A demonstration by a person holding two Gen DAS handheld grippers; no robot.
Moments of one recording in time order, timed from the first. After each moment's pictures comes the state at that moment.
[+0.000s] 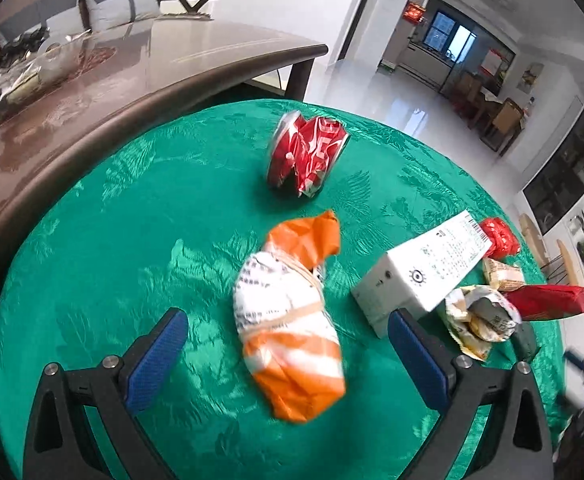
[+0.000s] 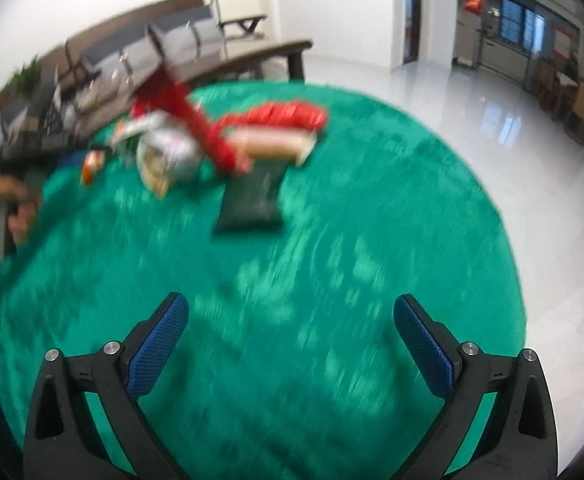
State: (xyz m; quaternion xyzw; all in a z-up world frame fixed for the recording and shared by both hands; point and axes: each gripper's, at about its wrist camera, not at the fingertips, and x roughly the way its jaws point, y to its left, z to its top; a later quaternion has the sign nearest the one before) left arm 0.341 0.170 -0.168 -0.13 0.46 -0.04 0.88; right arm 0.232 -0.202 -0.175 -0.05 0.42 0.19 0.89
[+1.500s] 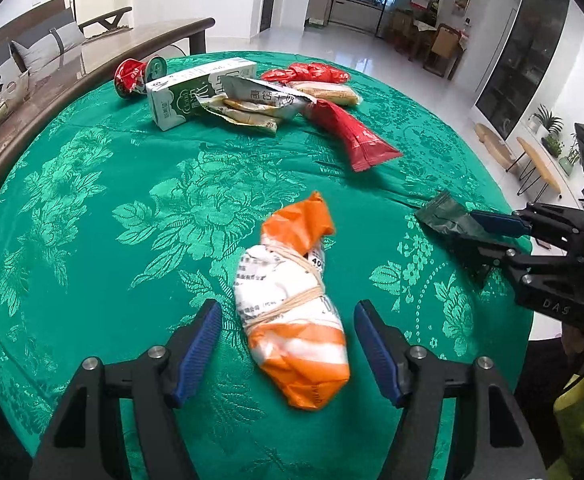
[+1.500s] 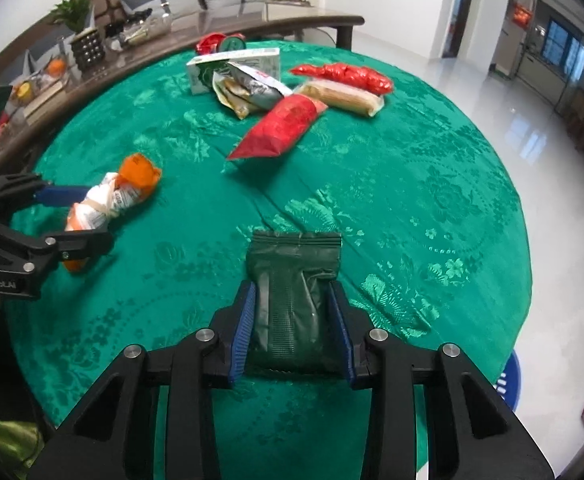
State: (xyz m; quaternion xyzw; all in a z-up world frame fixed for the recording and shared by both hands) left arm 0.147 0.015 -0.158 -0.02 0.49 -0.13 0.86; right arm 0.159 -0.174 -0.178 -0.13 0.46 0.23 0.85
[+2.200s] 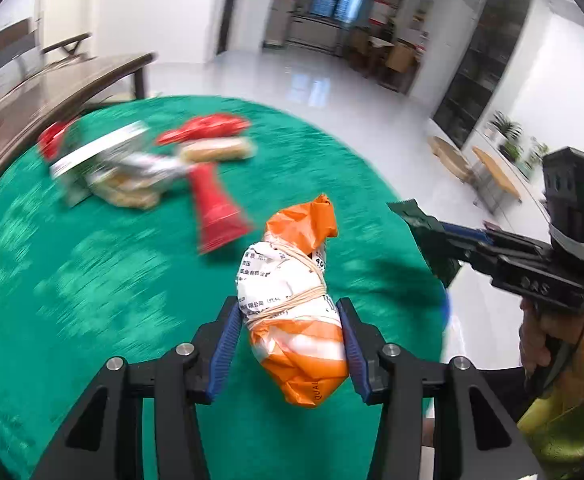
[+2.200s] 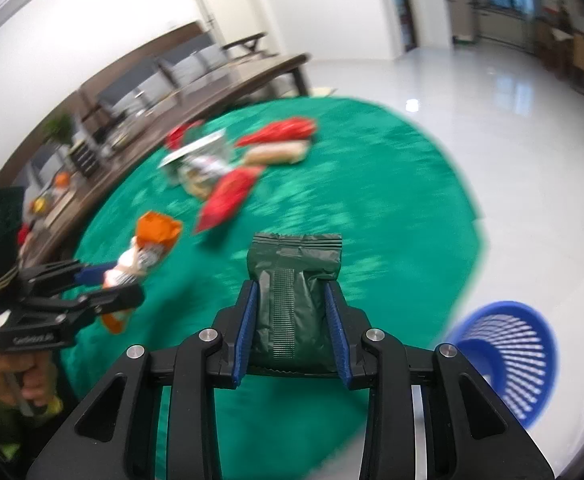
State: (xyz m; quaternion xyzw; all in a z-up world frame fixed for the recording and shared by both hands) left arm 0.162 -0.083 -0.105 -0.03 0.45 -0.22 0.86; right arm 0.161 -0.285 -0.135 0.05 0.42 0.21 0.88
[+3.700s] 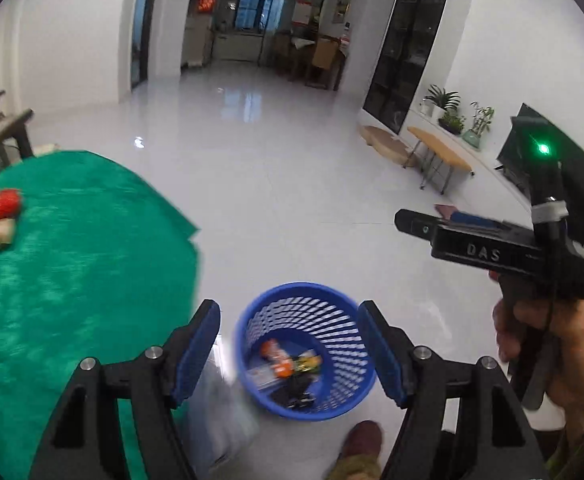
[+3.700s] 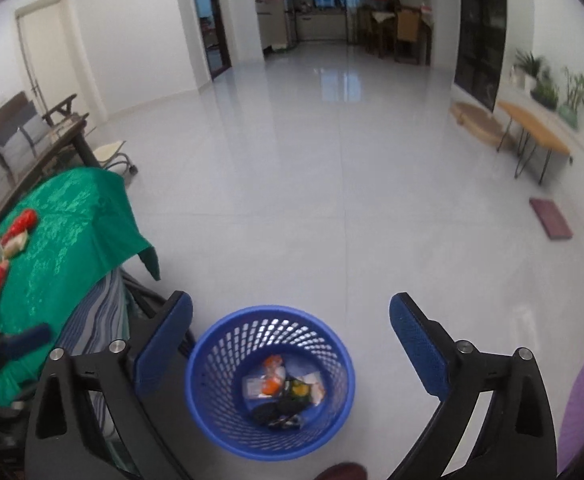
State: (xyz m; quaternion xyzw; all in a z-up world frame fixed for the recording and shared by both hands) left arm 0.175 -0.314 -0.119 0.02 0.40 -0.30 0.87; right arm 0.160 -0.544 -0.141 0.07 0.40 -0.09 0.91
